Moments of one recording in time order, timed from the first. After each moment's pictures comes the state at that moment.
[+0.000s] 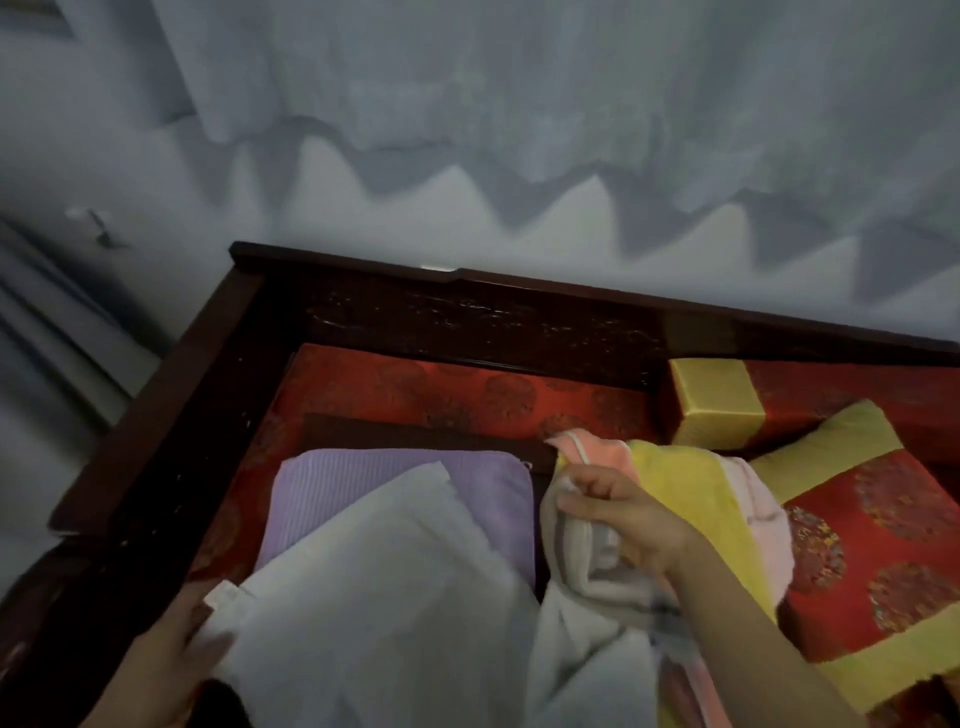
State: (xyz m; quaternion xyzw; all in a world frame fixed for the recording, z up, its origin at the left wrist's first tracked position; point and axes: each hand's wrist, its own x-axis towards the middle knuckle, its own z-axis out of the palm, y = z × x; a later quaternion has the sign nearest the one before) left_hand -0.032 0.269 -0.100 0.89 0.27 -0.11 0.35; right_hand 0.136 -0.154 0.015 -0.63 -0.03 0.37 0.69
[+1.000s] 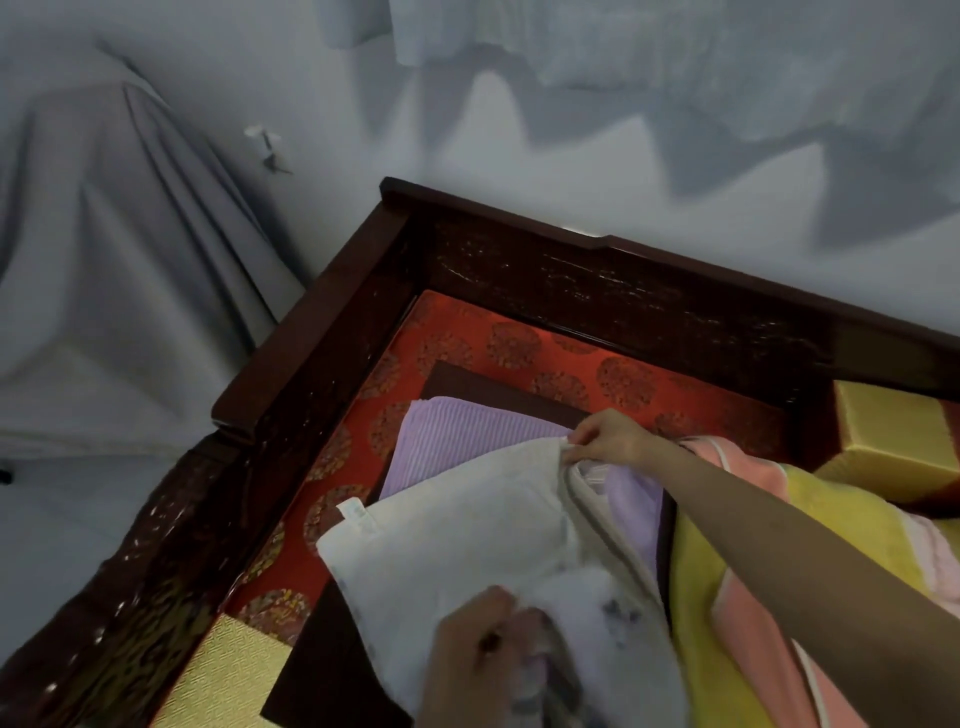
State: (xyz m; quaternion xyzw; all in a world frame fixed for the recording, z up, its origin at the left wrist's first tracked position) left_hand -0.038 0.094 -0.071 0.72 0.21 0.08 0.65; right_hand 0.247 -0.017 -0.104 -0.88 -0.14 0.36 0.27
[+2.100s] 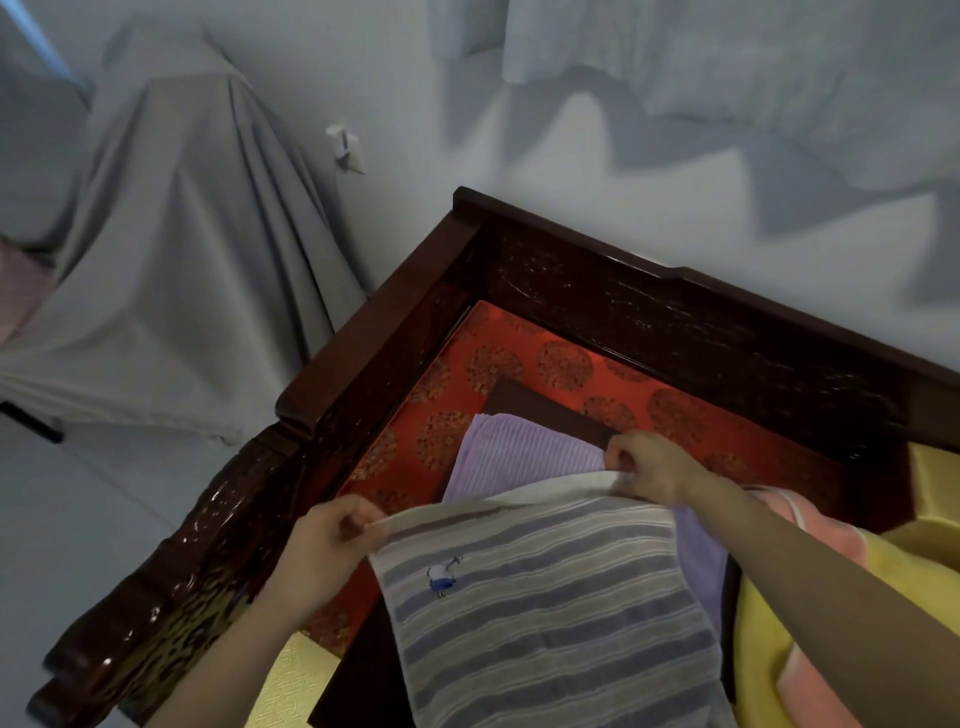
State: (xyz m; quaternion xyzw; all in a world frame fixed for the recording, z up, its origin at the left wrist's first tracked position) left_hand -0.034 0.302 -0.086 0.82 0.30 -0.02 0.49; right_hand 0.256 0.018 -0.105 -0.89 -0.33 0.30 0.04
